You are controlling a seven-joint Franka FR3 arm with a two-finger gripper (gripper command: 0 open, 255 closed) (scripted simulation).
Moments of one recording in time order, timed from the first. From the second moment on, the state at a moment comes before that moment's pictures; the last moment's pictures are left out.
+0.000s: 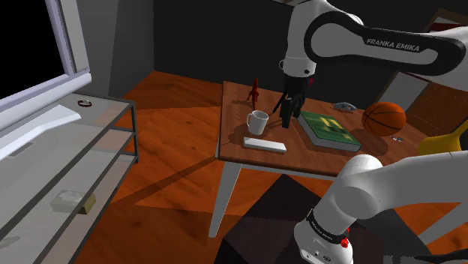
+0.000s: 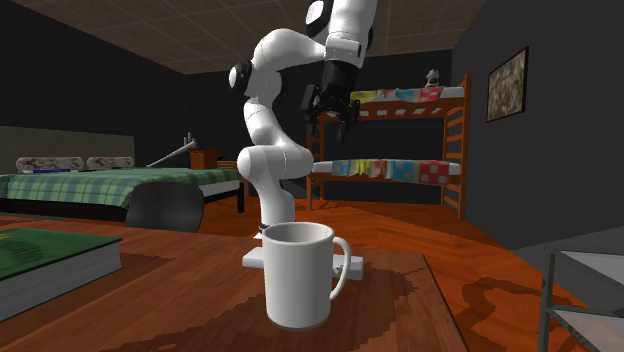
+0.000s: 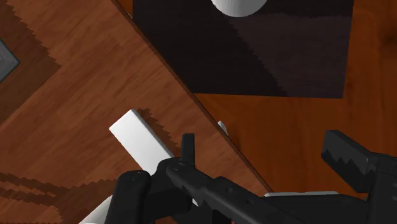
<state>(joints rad) -0.02 -0.75 0.07 -2.39 -0.07 1.43 -0.02</state>
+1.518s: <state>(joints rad) 0.05 -0.39 -0.40 -2.64 -0.18 2.25 -0.75</state>
